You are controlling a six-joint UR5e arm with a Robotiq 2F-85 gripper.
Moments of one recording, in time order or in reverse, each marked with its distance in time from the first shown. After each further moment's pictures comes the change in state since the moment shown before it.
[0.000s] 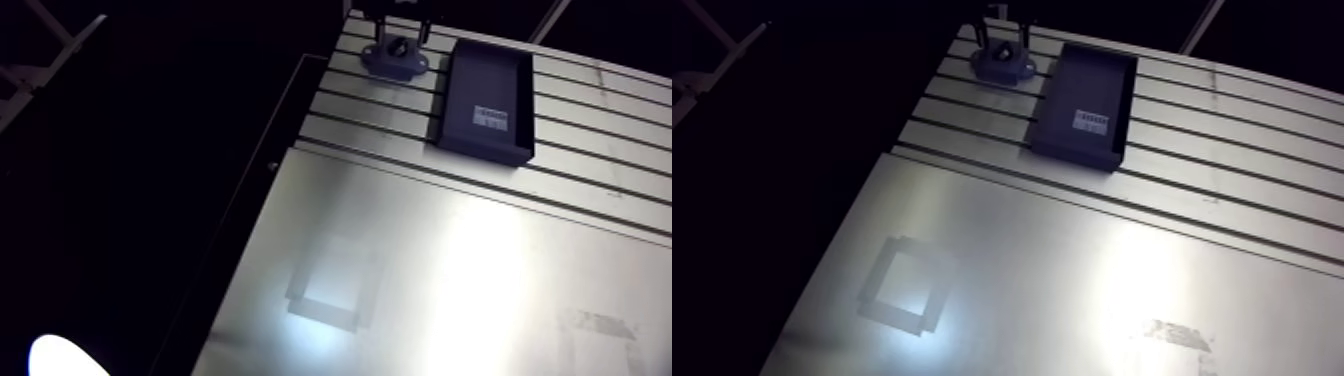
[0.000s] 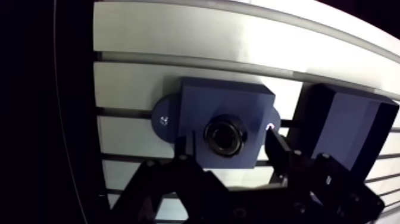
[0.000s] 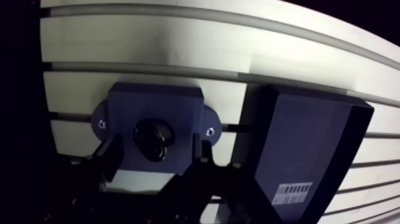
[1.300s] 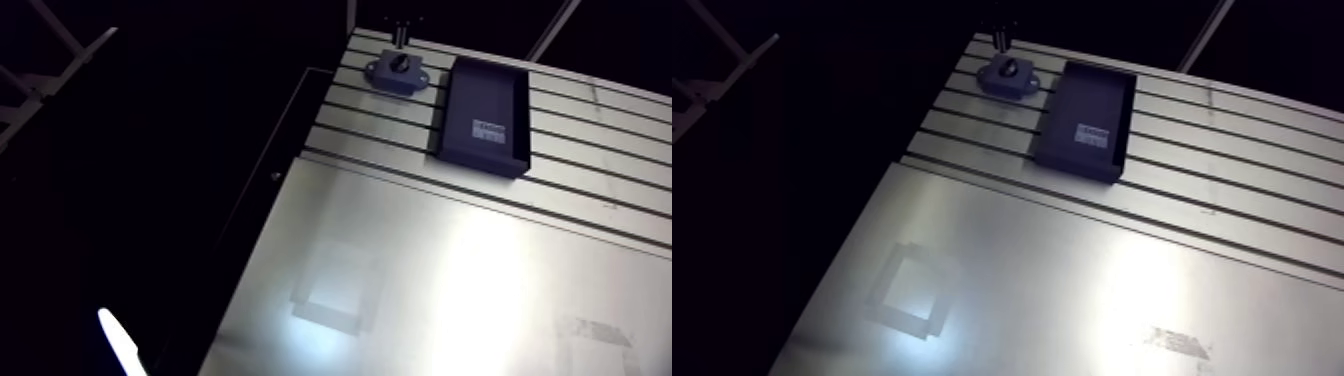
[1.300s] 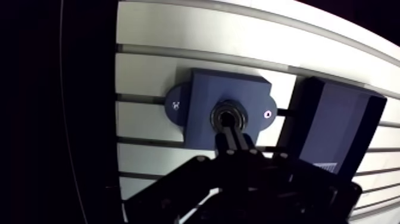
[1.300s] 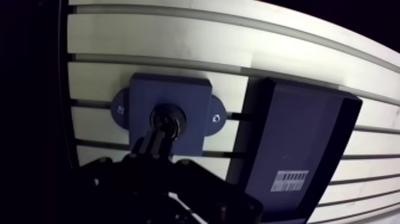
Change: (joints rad) arm 0.013 -0.042 -0.012 0.029 0.005 -0.001
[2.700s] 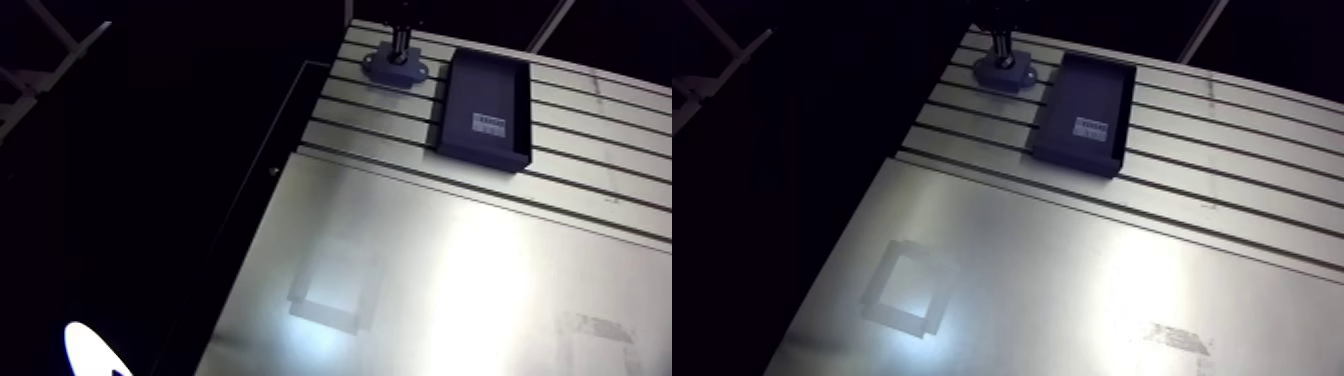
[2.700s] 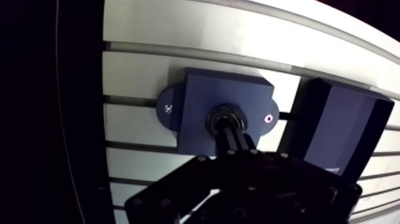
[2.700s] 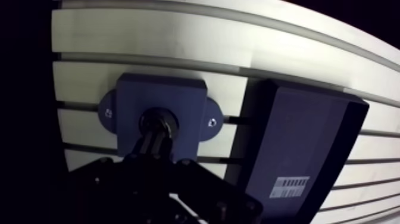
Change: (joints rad) arm -0.008 0.021 0.013 -0.011 -0.002 -0.016
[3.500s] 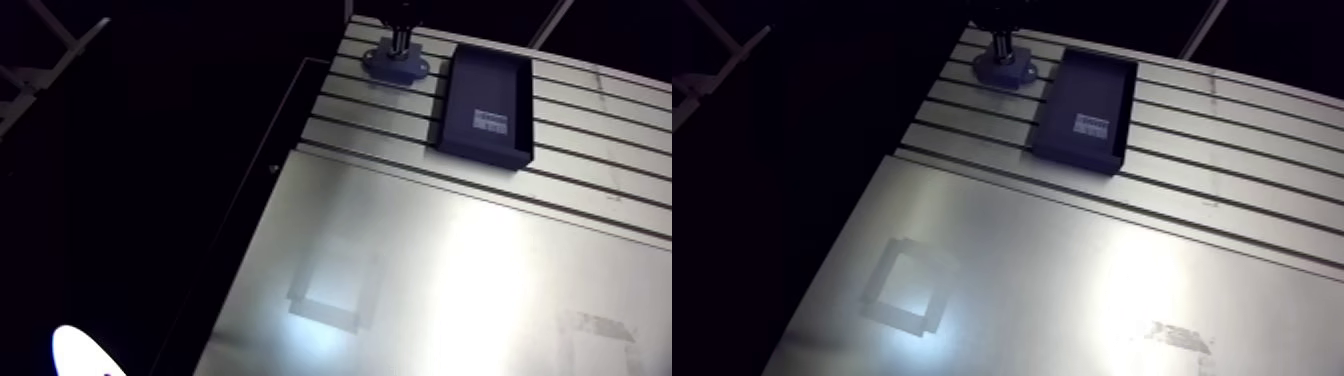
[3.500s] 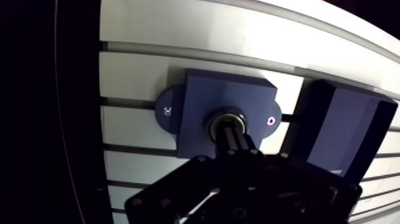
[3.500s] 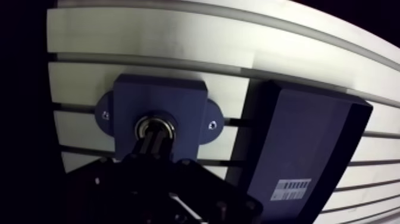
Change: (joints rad) arm 0.000 0.009 0.002 -0.005 -0.001 -0.001
